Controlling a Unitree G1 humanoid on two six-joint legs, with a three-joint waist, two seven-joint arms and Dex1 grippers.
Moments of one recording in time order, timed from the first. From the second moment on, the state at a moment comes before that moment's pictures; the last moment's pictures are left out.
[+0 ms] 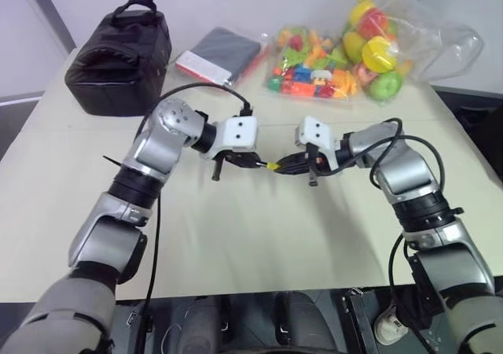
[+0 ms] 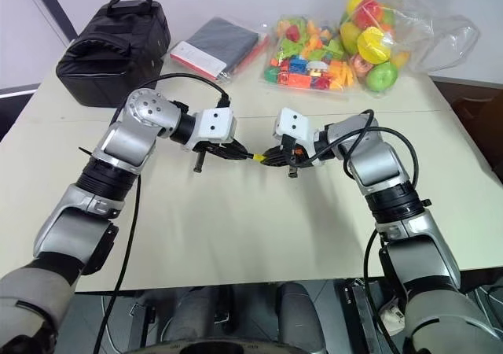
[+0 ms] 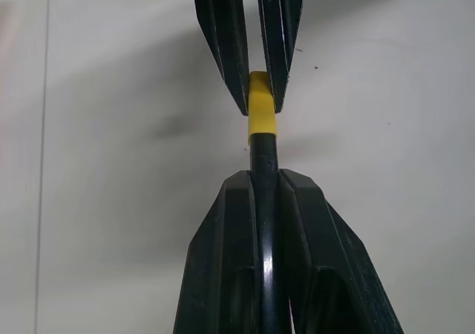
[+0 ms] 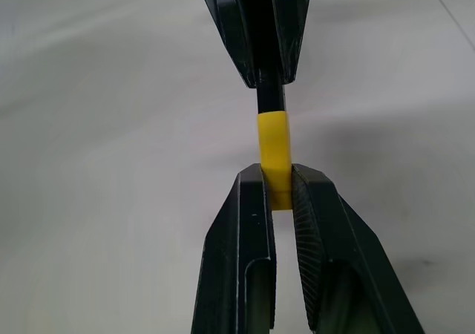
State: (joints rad) left arm -0.97 0.42 -0.33 0.35 0.12 0.13 -1.39; right arm -0.79 -0.59 0.25 0.14 0.08 0.48 1.27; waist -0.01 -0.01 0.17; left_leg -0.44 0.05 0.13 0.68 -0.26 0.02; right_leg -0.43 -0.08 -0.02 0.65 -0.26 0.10
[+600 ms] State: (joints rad) left arm -0.98 0.40 -0.34 0.40 0.12 0.06 -1.37; right arm -0.80 -0.60 0.25 0.20 0.06 0.41 1.26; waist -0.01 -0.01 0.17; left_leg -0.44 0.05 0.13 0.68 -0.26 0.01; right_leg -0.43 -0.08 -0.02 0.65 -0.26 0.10
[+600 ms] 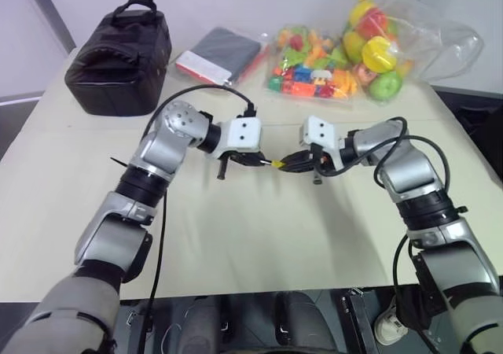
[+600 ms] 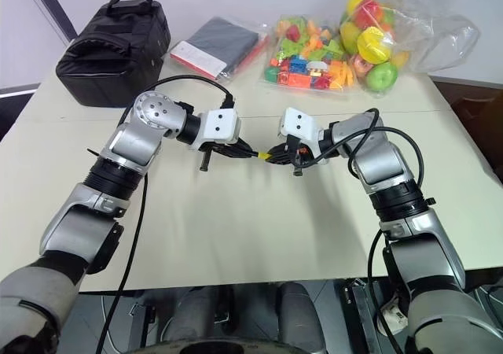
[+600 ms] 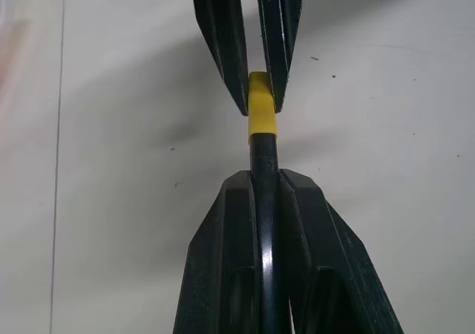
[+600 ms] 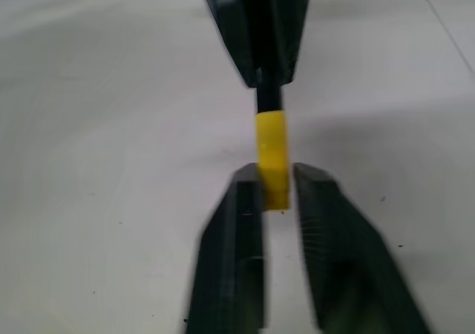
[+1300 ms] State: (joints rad) left arm -0.51 0.59 0.11 -0.05 -0.12 0.57 -0.97; right arm -0.65 -0.67 -0.03 0.10 0.24 0.58 1.06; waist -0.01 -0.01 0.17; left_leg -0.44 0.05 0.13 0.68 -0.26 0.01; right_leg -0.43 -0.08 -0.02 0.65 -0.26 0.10
